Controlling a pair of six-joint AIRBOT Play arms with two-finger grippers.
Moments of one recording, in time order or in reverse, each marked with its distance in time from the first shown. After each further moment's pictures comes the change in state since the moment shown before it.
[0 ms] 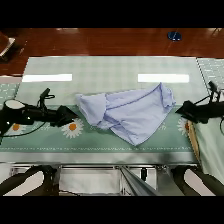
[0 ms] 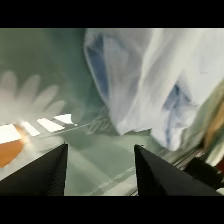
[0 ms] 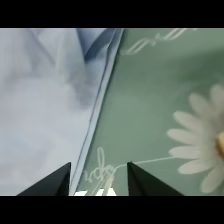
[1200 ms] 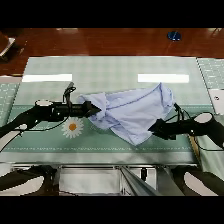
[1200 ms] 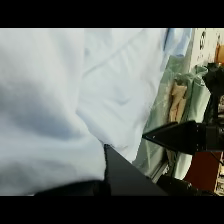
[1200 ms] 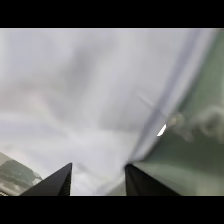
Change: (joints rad) left arm -0.360 -0.164 0.066 -0.476 0.227 0.288; right arm 0.270 -0.113 -0.256 0.288 -0.109 -0.055
